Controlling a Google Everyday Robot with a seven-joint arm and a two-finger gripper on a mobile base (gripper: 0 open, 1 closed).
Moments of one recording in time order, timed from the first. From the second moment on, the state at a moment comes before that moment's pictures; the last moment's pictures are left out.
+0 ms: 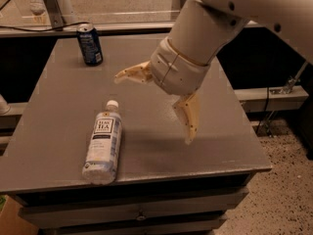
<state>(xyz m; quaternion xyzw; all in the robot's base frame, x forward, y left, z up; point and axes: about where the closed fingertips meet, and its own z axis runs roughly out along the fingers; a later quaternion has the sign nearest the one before) 0.431 0.002 0.907 -0.93 0.30 0.10 0.21</state>
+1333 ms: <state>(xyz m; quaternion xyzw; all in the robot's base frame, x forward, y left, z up) 0.415 0.103 0.863 -0.98 0.10 0.06 0.18</state>
